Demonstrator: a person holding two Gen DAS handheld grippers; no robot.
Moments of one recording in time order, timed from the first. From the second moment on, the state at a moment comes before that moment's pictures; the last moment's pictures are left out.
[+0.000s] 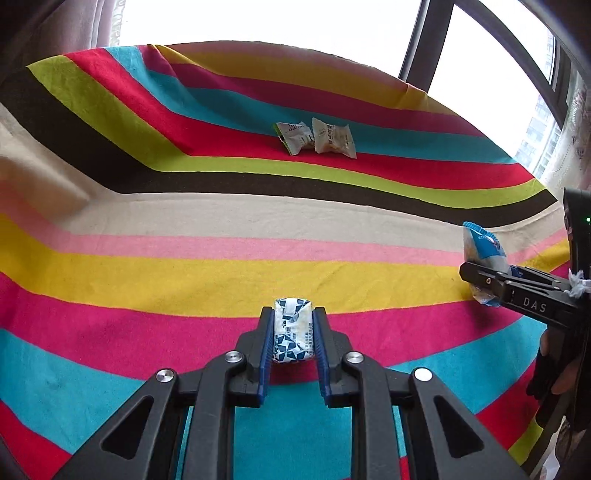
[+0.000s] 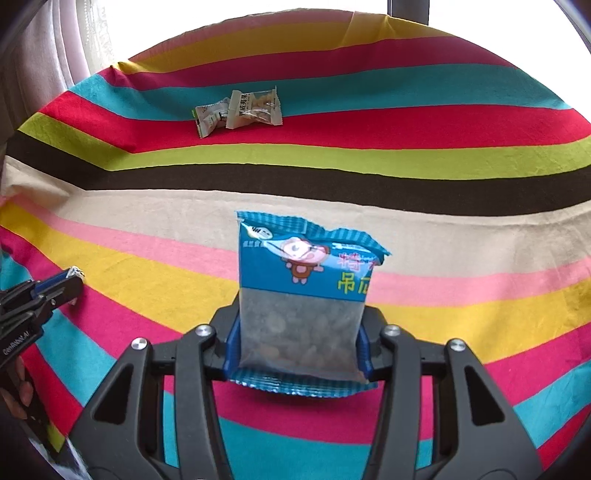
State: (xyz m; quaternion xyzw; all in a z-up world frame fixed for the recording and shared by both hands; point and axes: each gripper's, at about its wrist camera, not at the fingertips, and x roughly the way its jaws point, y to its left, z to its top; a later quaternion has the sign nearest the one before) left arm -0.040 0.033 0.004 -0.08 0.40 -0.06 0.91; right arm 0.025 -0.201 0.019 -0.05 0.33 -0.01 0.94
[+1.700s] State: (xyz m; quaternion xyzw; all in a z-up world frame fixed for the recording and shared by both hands) left arm -0.213 -0.203 0.069 0.17 0.35 -0.32 0.86; right arm -0.325 -0.294 0.005 0.02 0.26 -0.09 0.96
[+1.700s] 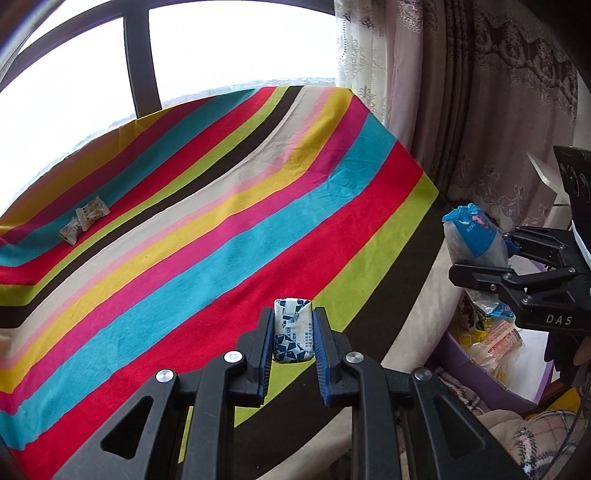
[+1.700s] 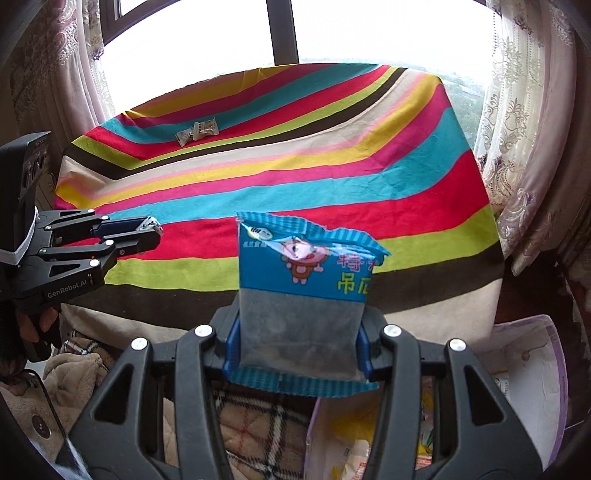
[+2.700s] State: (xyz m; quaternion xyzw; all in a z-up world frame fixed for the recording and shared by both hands) left arm -0.335 -0.390 0.059 0.37 0.30 -0.52 0.71; right arm -0.459 -0.424 -0.038 0.16 0.24 -0.25 0.93
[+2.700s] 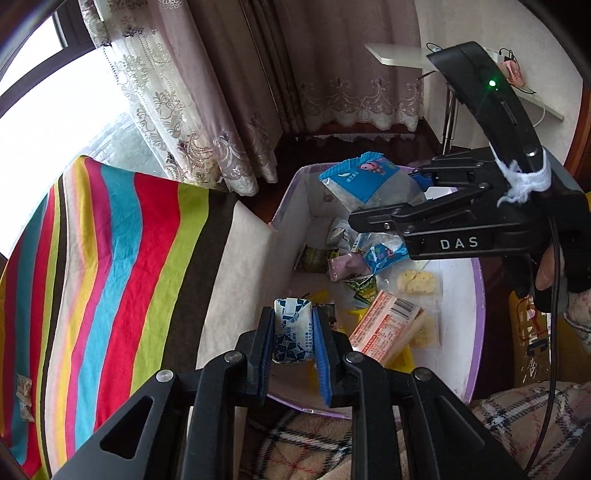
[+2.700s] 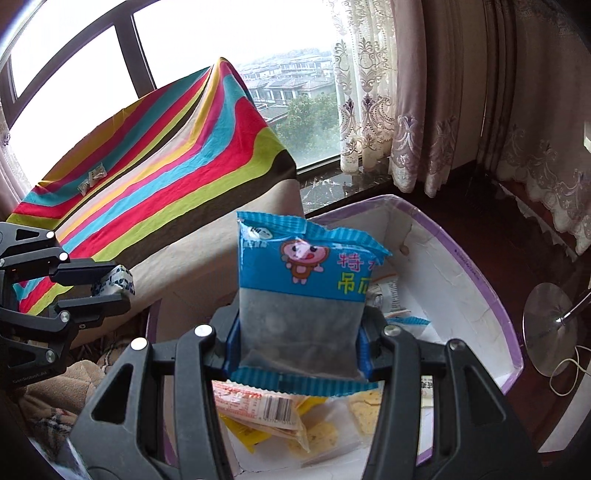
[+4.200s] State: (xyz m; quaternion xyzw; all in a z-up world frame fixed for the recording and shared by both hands) left arm 0.027 0.111 0.004 -0.13 0.41 0.04 0.90; right arm -0.052 -0.202 0.026 -0.10 0.28 0.02 0.95
